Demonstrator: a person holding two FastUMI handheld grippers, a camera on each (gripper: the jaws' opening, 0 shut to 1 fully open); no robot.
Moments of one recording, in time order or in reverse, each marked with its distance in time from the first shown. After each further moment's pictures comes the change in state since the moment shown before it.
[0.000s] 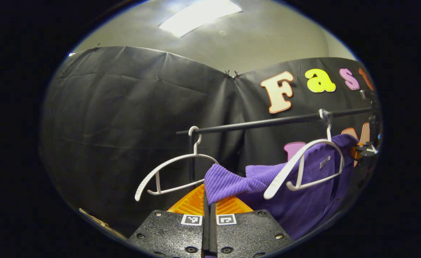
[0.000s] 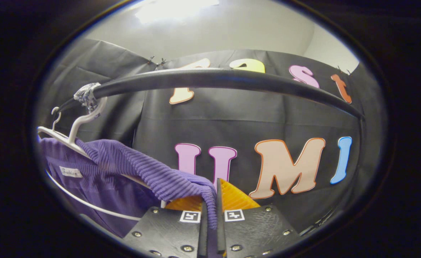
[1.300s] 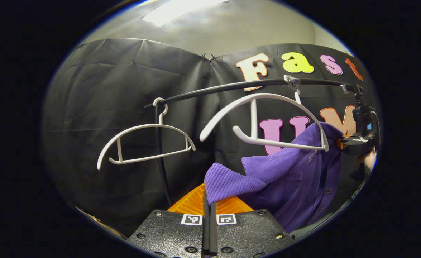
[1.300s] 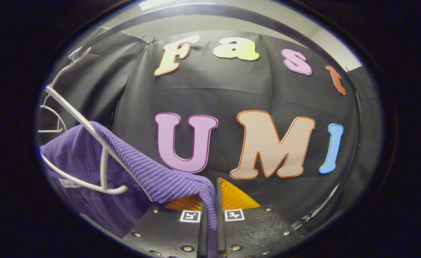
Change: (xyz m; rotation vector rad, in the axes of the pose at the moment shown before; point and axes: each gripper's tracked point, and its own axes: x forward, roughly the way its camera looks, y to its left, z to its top) left arm -0.019 -0.073 -0.060 0.019 0.121 -0.169; right arm 0.007 -0.060 -0.089 -0.069 0.185 -0.110
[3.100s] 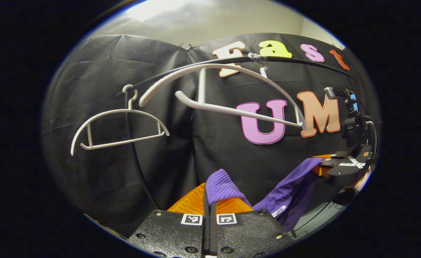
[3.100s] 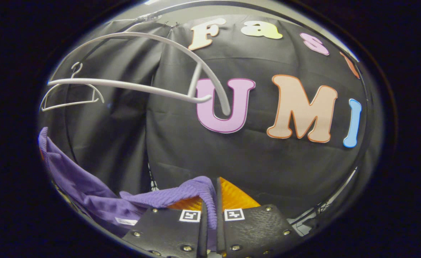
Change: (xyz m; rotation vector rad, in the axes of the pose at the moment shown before) left arm -0.004 -0.068 -0.043 0.040 0.093 -0.174; right arm -0.091 0.088 -0.100 0.005 0.181 0.256
